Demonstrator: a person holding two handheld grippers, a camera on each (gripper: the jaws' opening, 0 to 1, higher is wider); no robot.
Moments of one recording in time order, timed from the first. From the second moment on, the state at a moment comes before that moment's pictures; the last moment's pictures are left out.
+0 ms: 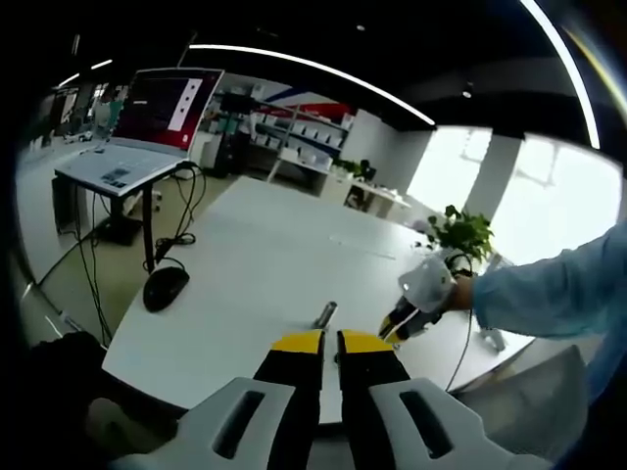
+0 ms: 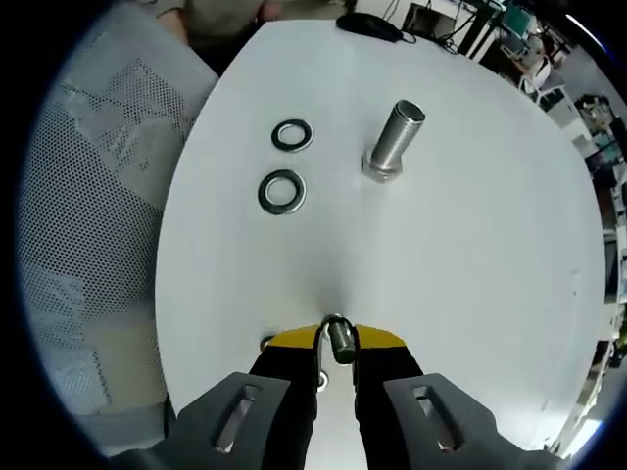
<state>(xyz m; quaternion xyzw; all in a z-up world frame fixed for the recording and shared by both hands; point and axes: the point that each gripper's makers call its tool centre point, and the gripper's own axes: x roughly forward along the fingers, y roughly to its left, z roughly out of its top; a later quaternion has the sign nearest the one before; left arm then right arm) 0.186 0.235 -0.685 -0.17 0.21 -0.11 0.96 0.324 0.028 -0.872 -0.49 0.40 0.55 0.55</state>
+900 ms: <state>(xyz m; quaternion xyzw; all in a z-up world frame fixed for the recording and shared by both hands) 0.185 0.233 -0.687 -0.17 0.22 -0.12 0.96 0.318 -0.013 -0.864 -0.45 0.42 0.53 0.59</state>
